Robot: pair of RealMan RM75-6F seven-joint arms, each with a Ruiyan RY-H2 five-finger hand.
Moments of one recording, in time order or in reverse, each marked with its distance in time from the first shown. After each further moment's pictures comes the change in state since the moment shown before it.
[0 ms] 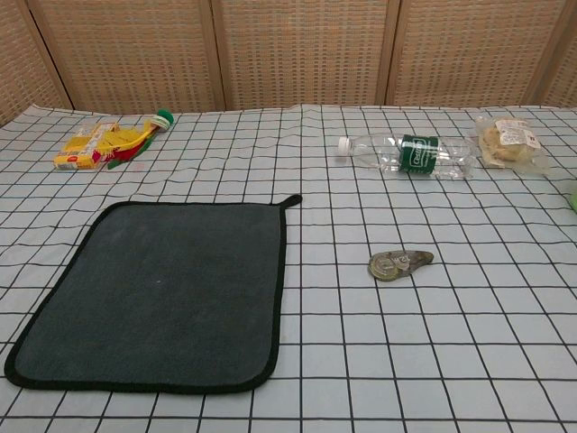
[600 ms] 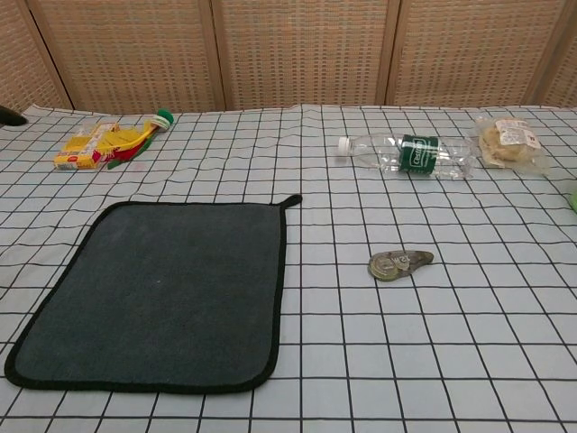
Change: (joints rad) left arm -0.254 -0.075 -0.042 0.073 0.045 -0.326 -0.030; right arm 0.002 0.001 0.025 -0.004 0.069 -0.011 -0.018
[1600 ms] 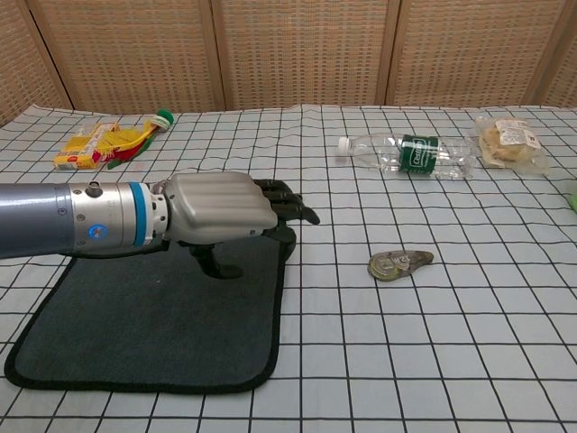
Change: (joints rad) left arm -0.634 -0.535 -0.037 0.531 0.099 -0.490 -0.014; right arm 0.026 -0.007 0.051 0.011 0.161 -0.077 -0.037
